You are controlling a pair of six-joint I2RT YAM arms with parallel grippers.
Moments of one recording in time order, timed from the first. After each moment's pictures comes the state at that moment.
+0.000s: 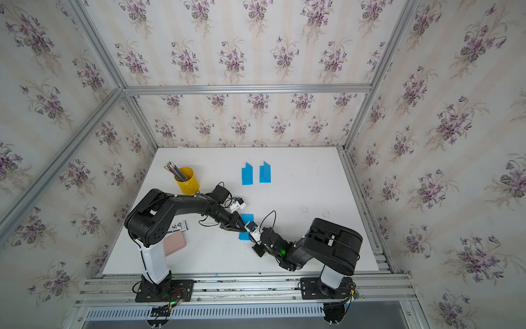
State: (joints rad) left arm -0.49 1.95 0.95 -0.38 0.89 -0.25; right arm 1.07 1.68 0.28 0.83 0.13 0.04
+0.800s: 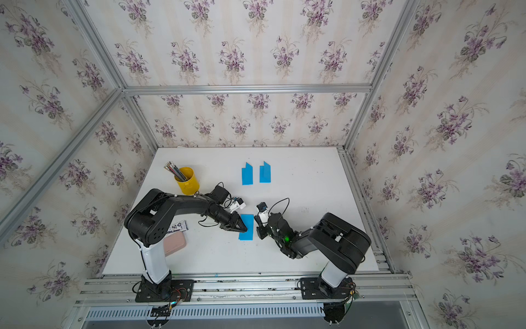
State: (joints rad) left arm -0.49 1.95 0.94 -0.37 0.91 -0.25; right arm 0.85 1.67 0.35 0.88 0.04 0.15
